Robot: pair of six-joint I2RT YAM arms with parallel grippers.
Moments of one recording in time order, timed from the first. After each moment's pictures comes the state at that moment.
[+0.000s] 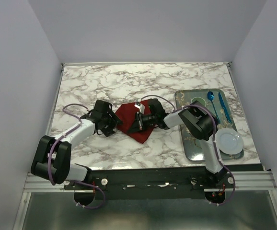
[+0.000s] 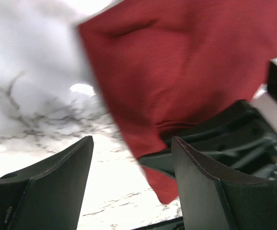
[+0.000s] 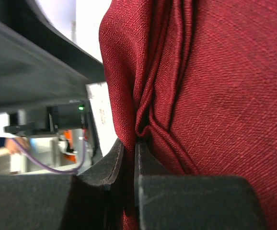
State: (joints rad) left arm -0.33 1.35 0.72 -0.34 0.10 -1.08; right arm 0.69 2.18 1.09 0.52 -0.90 0.77
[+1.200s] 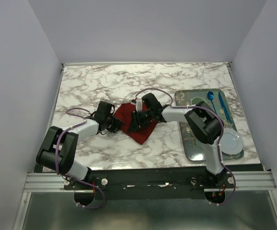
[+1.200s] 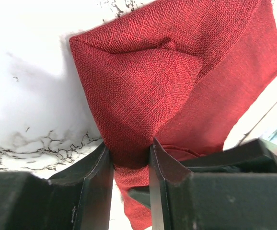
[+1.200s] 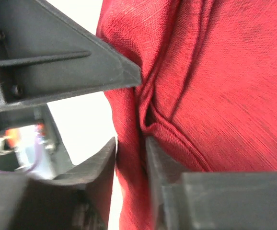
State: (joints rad) left arm -0.34 1.48 0.64 -0.11 0.10 -1.25; right arm 0.71 2.11 1.24 0.08 -0.76 0.47
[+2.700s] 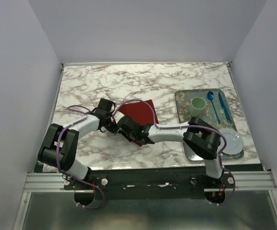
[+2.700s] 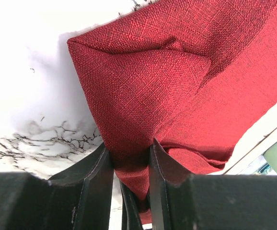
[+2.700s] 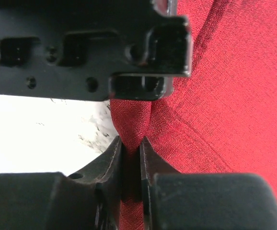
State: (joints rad) left arm -0.34 1.52 0.75 -0.30 0.12 -1.21; right arm 1.12 1.99 1.25 -0.08 0.30 0.04
